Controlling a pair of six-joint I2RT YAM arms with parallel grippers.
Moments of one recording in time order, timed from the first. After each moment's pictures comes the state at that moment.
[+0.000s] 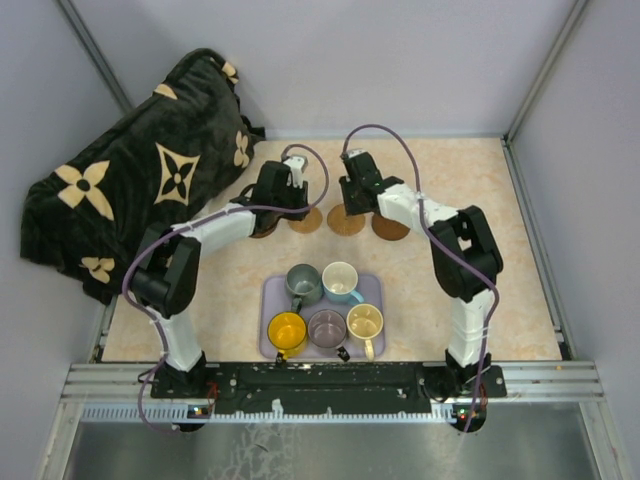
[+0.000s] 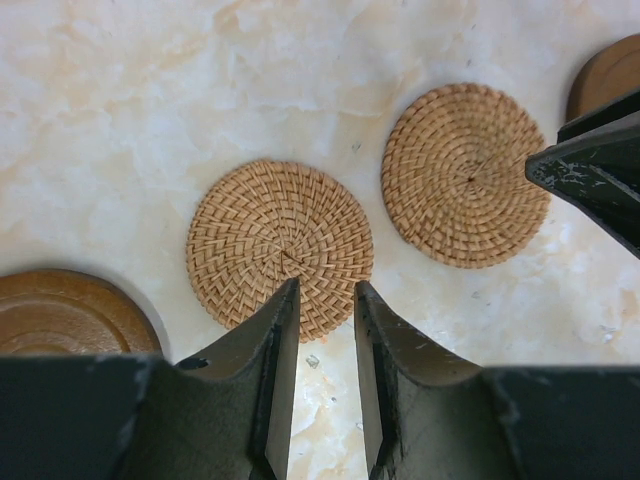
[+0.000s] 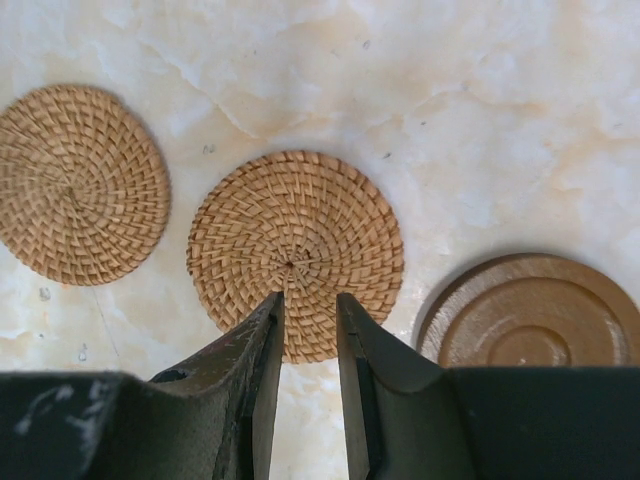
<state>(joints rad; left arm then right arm) -0.51 1.87 1.24 -0.01 0.05 -0.16 0.51 1.99 1.48 -0.34 0.11 0.21</state>
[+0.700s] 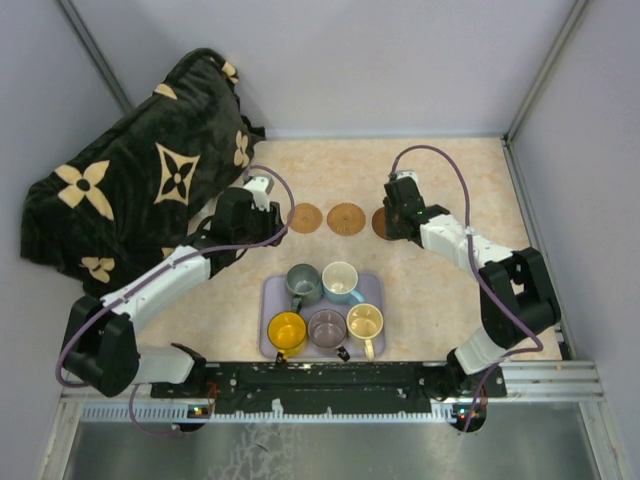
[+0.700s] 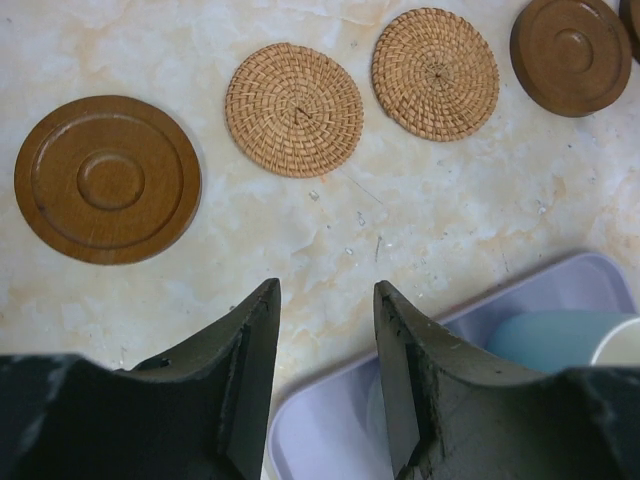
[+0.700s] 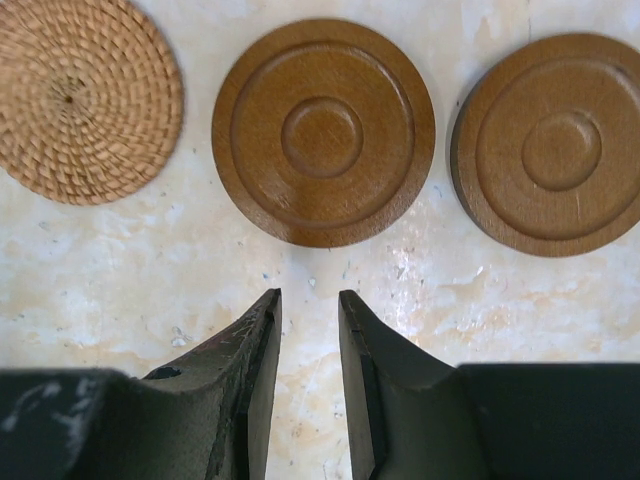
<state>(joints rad) -0.51 1.35 0.89 -0.11 0.01 -0.22 0.42 1.56 1.04 -0.35 0.25 0.28</state>
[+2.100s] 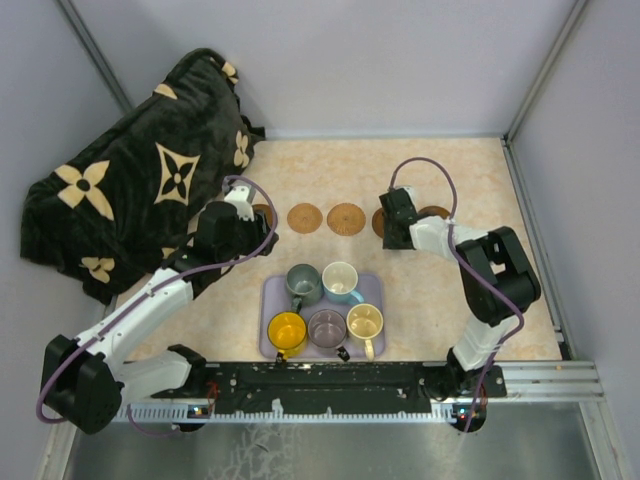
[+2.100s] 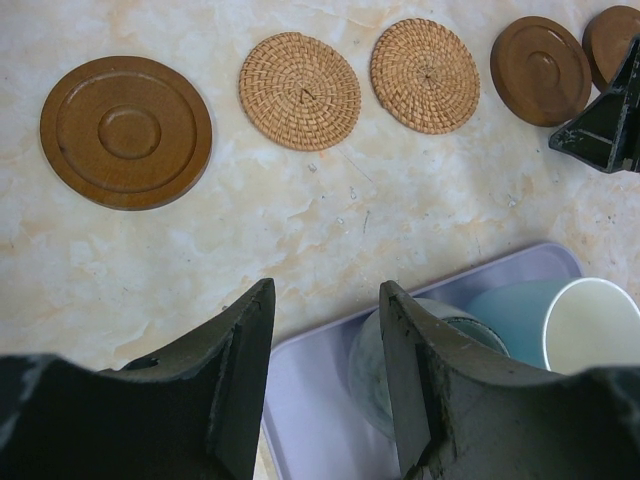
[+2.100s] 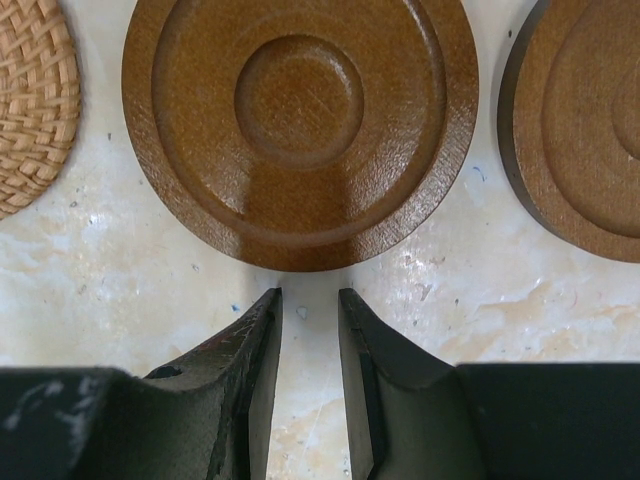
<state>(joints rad) -0.51 1.10 0.76 -0.16 -0.03 -0.33 0.40 1.73 0.98 -0.25 0.25 0.35</state>
